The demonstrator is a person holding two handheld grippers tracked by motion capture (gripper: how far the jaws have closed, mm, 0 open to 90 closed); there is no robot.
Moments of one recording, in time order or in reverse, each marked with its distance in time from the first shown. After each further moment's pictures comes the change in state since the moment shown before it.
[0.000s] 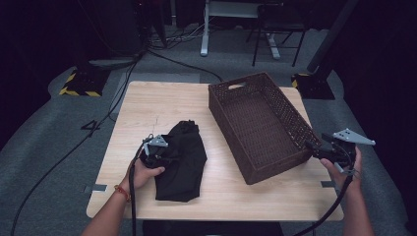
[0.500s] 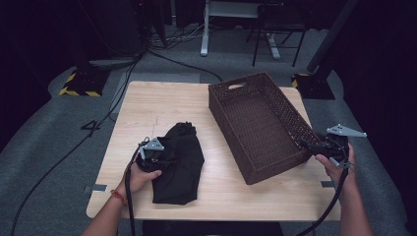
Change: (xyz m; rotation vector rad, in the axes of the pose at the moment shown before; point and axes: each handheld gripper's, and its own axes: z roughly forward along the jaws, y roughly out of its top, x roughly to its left) left arm -0.003 -0.011 -0.007 -0.025 0.010 -0.002; right arm -0.003 0.004 0.019 0.067 0.075 0.037
